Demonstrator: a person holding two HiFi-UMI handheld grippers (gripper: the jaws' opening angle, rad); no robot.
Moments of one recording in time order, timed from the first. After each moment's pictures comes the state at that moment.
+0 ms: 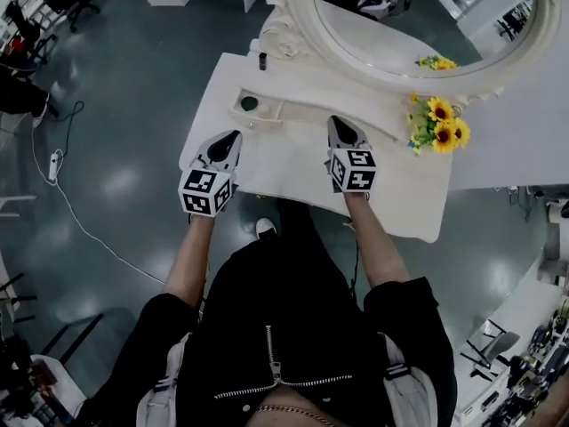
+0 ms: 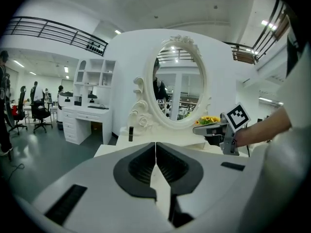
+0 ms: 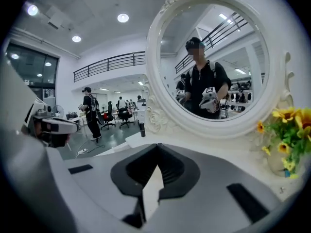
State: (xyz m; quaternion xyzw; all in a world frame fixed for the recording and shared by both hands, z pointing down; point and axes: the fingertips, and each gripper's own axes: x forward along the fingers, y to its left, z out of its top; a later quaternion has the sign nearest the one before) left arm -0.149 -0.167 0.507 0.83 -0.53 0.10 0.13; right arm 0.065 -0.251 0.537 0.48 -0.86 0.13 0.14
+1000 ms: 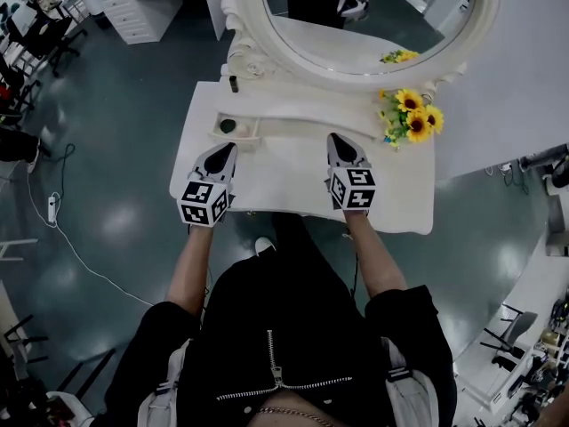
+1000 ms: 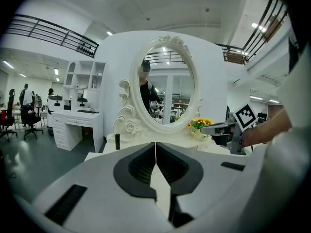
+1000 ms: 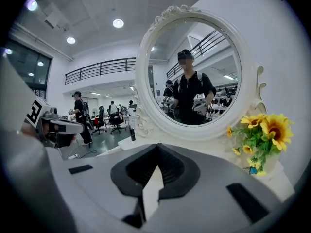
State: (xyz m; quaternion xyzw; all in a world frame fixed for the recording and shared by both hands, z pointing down) left arm -0.105 -0.180 0.490 0.86 -0.49 0.10 0.10; right arm 0.131 -0.220 0.512 0.54 -0.83 0.11 0.11
